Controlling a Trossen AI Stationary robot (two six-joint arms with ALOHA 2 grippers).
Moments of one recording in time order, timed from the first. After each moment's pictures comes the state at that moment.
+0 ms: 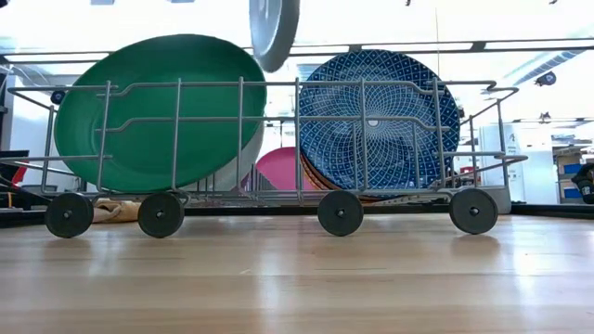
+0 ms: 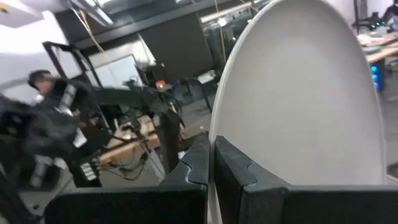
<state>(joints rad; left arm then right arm) -1.13 1.26 1.72 -1.33 -1.57 -0.09 -0.09 1.50 1.58 0.01 0.12 0.31</state>
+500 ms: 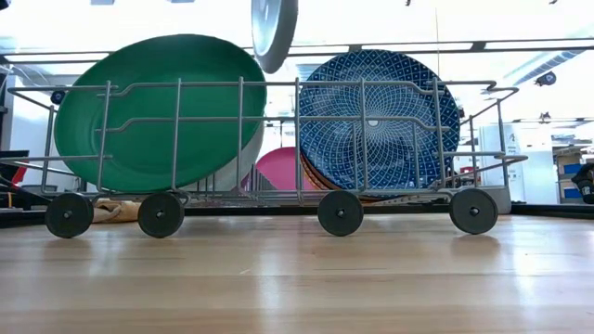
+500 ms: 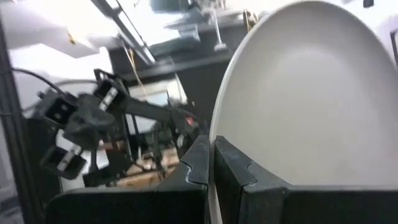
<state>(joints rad) -1.13 1.25 1.72 -1.32 -1.57 -0.11 -0.11 1.44 1.20 0.59 -0.01 0.20</state>
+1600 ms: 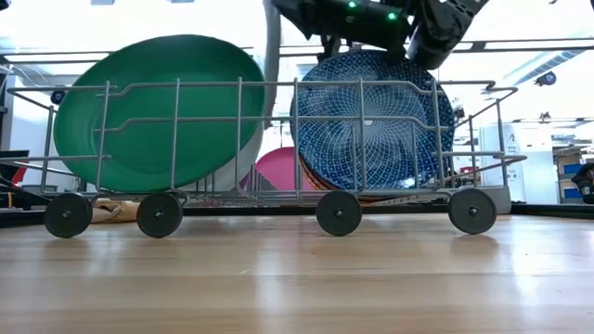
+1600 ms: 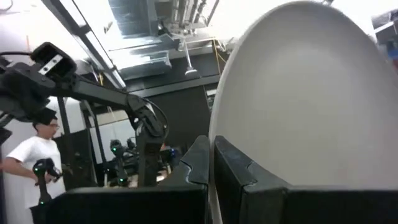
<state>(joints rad) -1.13 1.24 1.70 -1.35 -1.57 -0.18 -0.10 1.79 0.99 1.24 0.16 0.18</state>
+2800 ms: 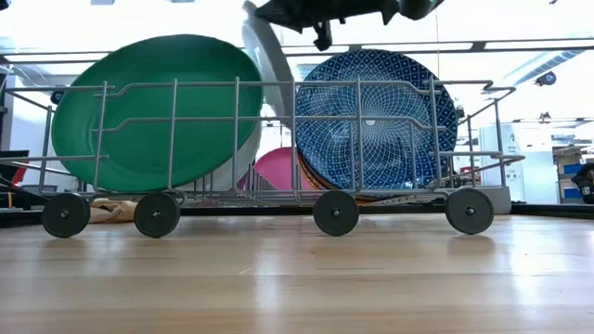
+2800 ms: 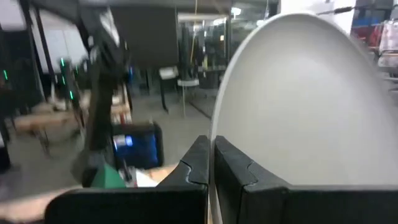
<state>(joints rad) -1.13 1.24 1.70 -1.35 -1.57 -0.22 -0.10 1.70 1.25 0.53 0.24 0.00</state>
